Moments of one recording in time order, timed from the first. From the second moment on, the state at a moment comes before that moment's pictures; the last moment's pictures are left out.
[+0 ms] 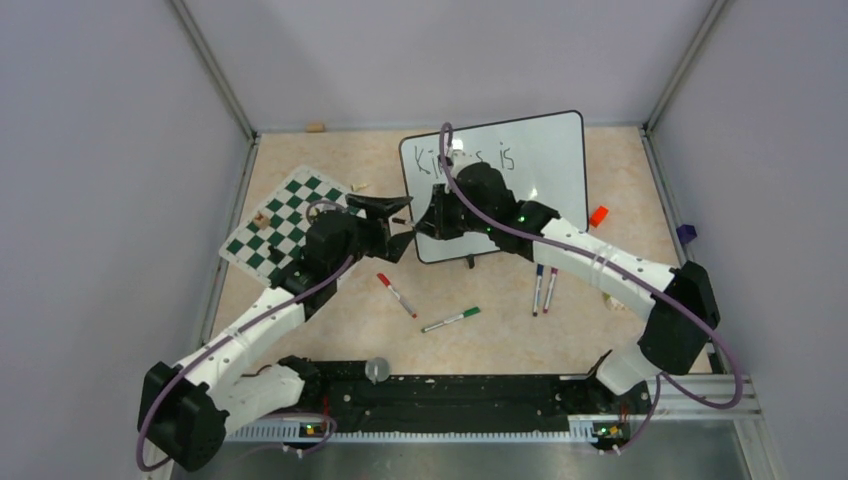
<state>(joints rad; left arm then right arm) -0.51 1.03 0.69 0.05 0.05 -1.82 0.83 1.52 1.32 -0.29 -0.08 0.53</state>
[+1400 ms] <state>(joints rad) -0.38 0.69 0.72 -0.42 0.02 -0.58 0.66 1.22 0.88 -0.50 0.14 0.62</state>
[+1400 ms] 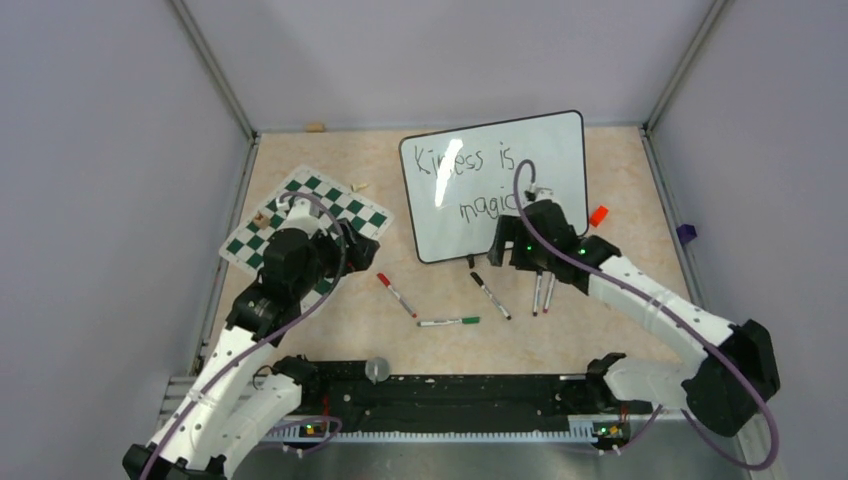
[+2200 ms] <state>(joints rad) -0.09 0.91 0.44 0.04 -0.18 -0.24 0.13 0.87 0.48 -0.08 0.41 0.31</state>
